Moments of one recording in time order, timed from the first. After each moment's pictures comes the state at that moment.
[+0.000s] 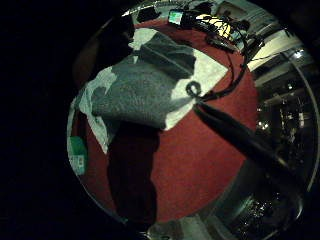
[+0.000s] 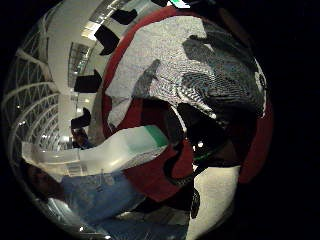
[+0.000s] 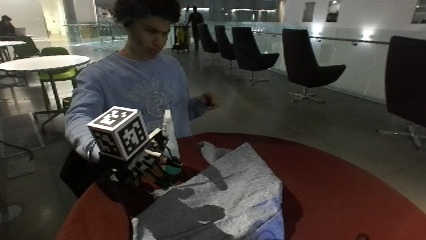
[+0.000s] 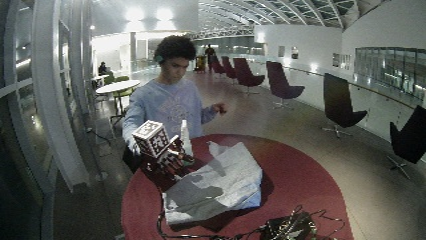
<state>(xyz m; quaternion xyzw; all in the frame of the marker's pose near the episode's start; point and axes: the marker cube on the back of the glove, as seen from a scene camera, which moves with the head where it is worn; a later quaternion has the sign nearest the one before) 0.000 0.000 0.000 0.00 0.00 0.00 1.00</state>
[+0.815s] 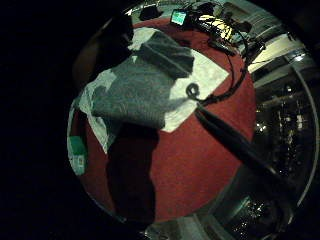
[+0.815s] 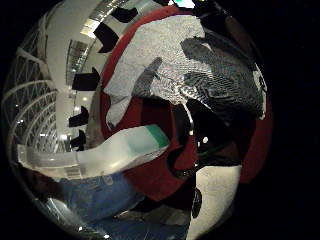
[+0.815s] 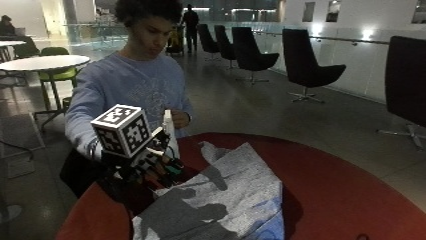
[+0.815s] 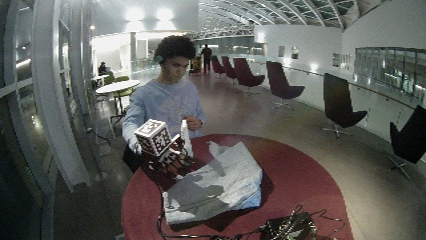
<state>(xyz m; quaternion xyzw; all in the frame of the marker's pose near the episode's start) -0.006 -0.002 -0.001 0.00 0.01 -0.01 1.00</state>
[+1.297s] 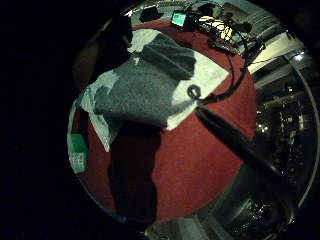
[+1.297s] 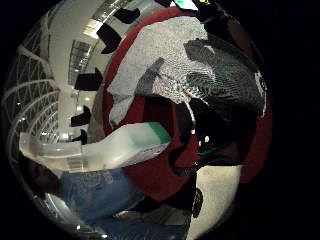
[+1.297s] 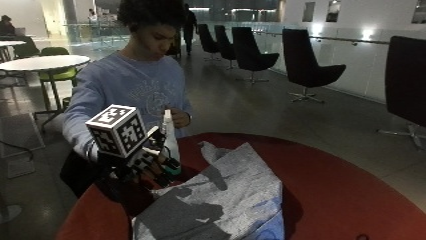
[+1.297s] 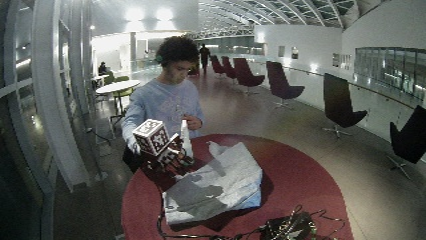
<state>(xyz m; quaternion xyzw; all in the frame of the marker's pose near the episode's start) -0.004 0.007 -0.002 0.00 0.00 -0.01 1.00</state>
